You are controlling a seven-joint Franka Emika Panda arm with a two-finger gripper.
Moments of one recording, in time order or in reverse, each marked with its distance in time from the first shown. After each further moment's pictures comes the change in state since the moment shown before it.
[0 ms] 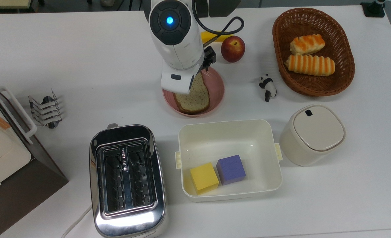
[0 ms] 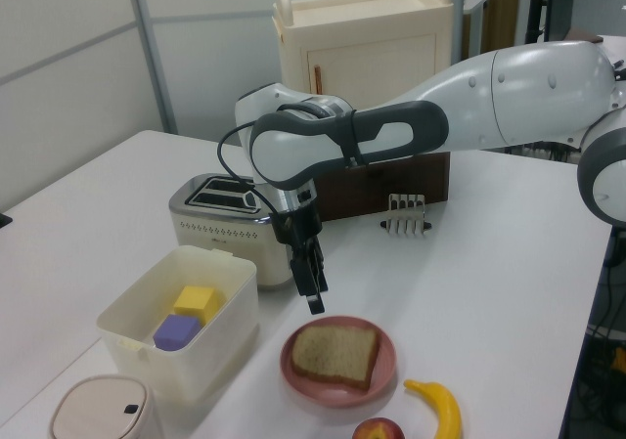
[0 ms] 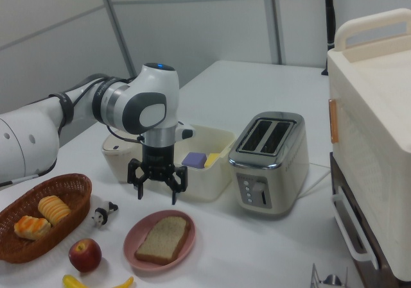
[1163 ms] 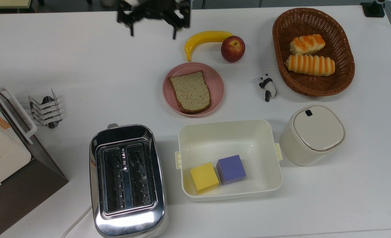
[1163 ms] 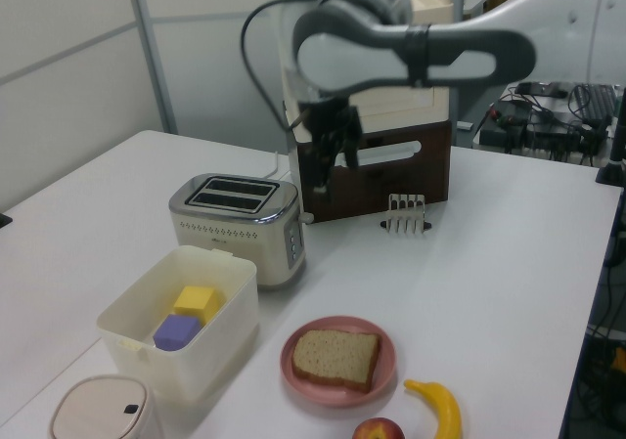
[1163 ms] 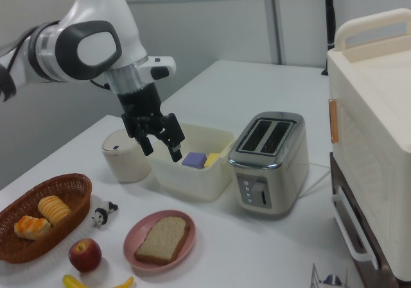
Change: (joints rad) arm -0.026 -0.265 -0.021 0.033 -0.253 -0.042 0.476
